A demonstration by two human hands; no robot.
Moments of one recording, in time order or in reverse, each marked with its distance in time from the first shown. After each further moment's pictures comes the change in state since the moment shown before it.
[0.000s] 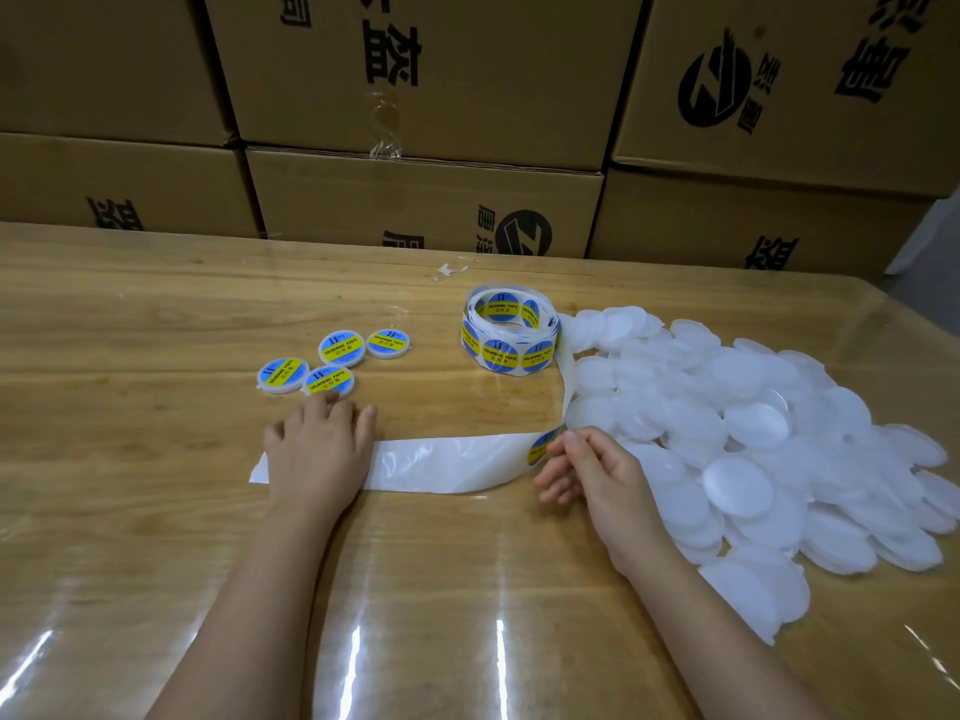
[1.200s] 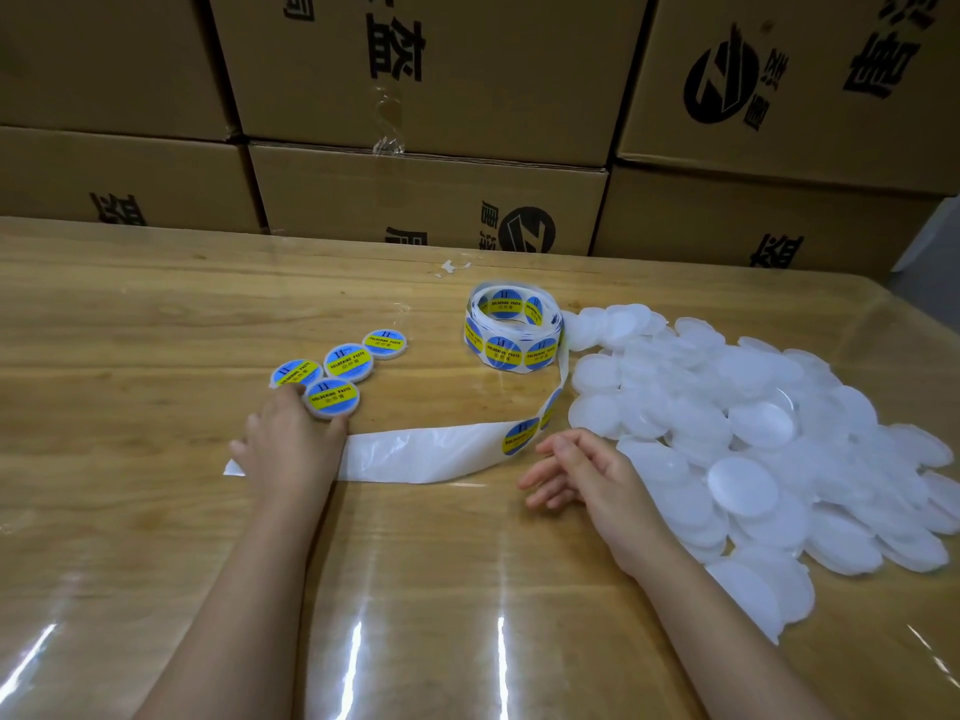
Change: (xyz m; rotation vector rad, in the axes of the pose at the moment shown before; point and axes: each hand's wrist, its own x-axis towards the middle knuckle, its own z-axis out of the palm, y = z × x) left_hand 0.015 -0.017 0.006 -0.228 0.113 -0.334; right_hand 0.002 0.001 -0.001 -0.013 -0.174 0.054
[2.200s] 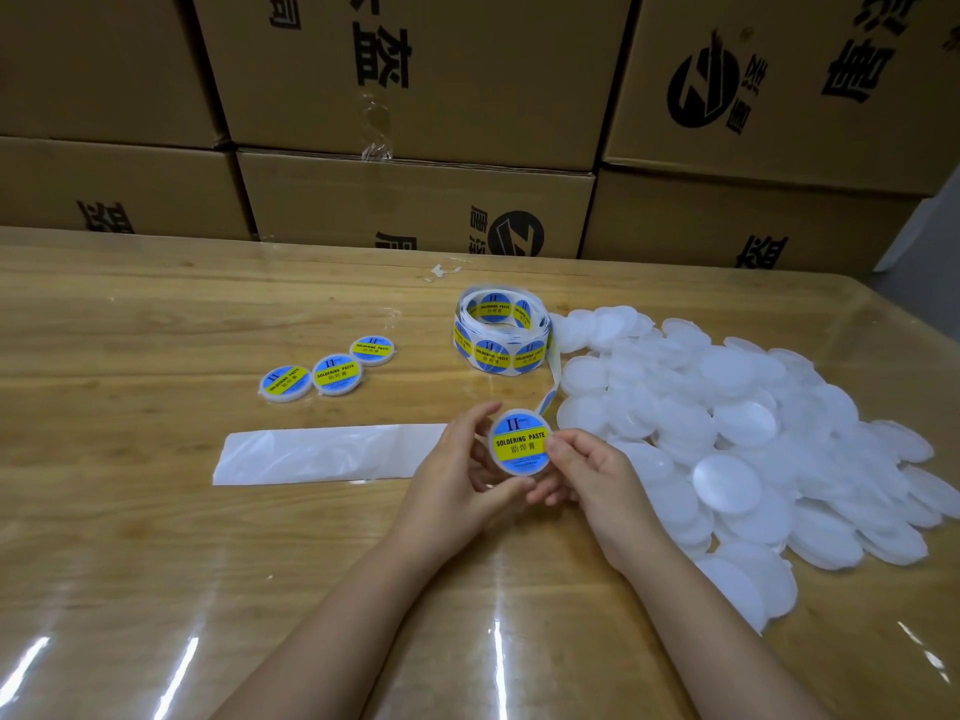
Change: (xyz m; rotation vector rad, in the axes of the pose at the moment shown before) left_hand -0.104 0.074 0.009 -0.794 -0.520 0.625; right_hand 0.002 -0.001 -0.005 0.093 0.060 0.007
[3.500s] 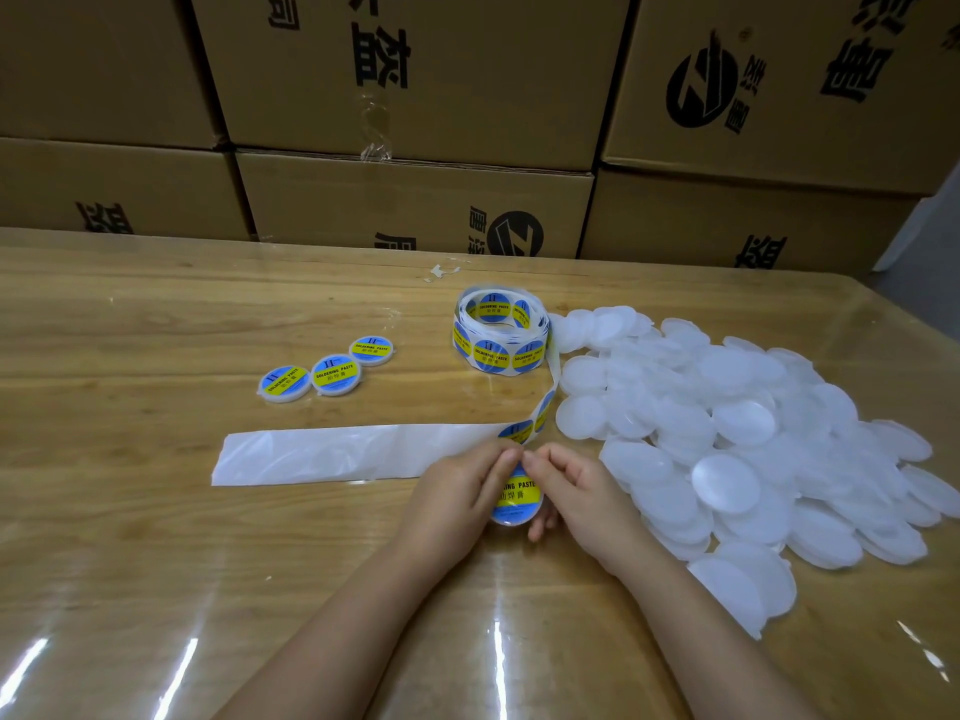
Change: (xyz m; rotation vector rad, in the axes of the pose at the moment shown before) left_hand -0.005 0.009 -0.001 0.215 -0.112 0.006; right_hand -0.005 0.006 0.002 -0.284 -0.135 -0.044
